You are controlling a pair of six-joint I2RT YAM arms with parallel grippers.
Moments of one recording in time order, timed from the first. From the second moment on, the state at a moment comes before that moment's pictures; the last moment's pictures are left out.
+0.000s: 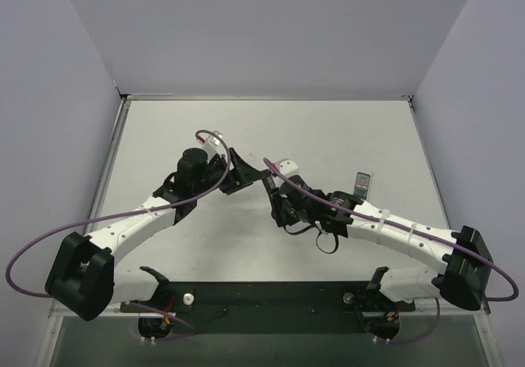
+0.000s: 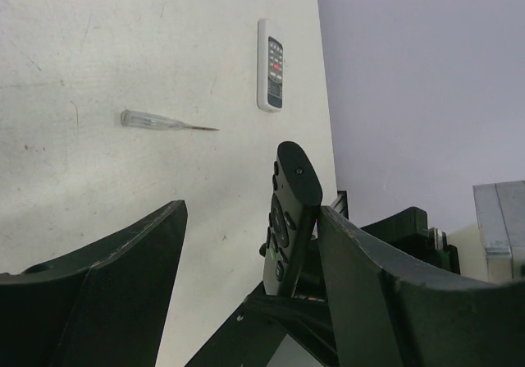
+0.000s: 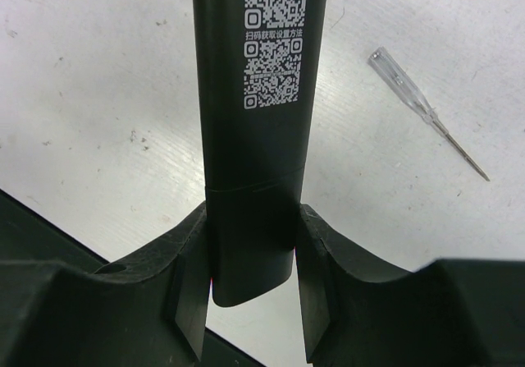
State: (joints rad) left arm -0.53 1.24 0.73 0.17 0.36 -1.00; right arm 1.00 1.26 0.91 -0.44 0.23 0.40
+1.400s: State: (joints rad) left arm -0.43 1.29 0.45 0.79 0.55 -1.09; right arm 0.66 1.21 0.67 -0.05 -0.33 0.82
